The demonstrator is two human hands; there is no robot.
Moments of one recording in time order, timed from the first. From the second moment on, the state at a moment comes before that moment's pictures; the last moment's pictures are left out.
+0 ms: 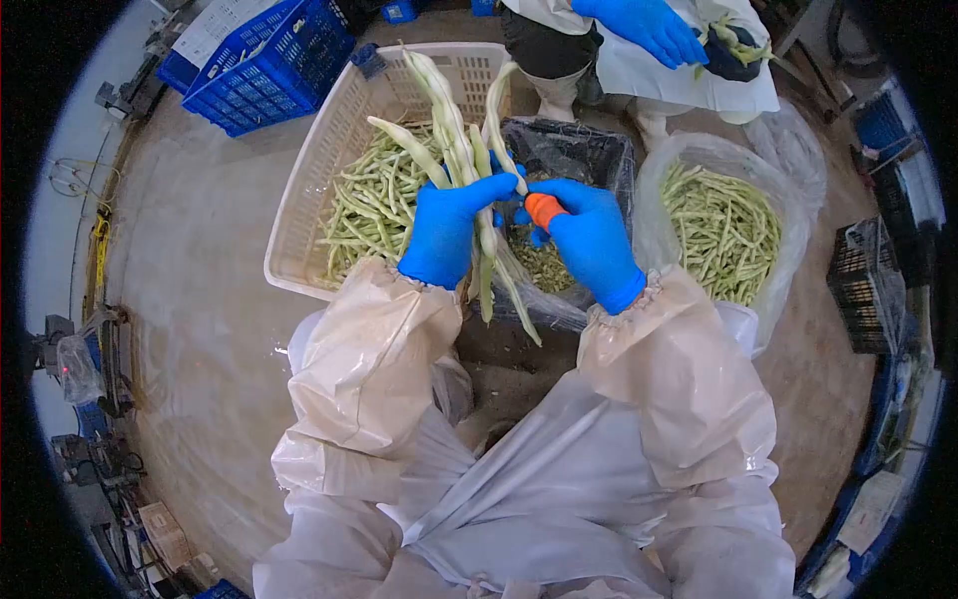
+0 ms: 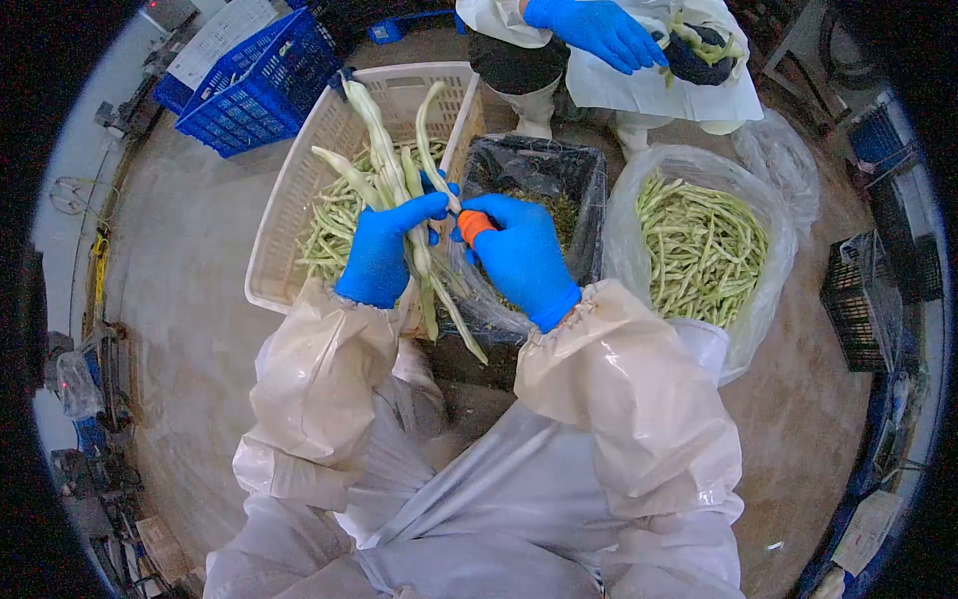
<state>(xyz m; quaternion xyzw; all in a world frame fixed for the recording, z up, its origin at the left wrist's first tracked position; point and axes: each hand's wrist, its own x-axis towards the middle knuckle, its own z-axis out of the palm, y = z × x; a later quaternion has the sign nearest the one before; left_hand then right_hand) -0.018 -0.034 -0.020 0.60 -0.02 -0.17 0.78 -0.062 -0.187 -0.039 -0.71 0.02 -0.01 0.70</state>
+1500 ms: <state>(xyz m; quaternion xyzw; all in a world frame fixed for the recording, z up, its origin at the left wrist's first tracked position) -0.010 -0.017 -0.015 0.50 -0.02 -0.48 0.72 -0.048 -0.212 -0.038 -0.77 -0.10 -0.08 0.62</state>
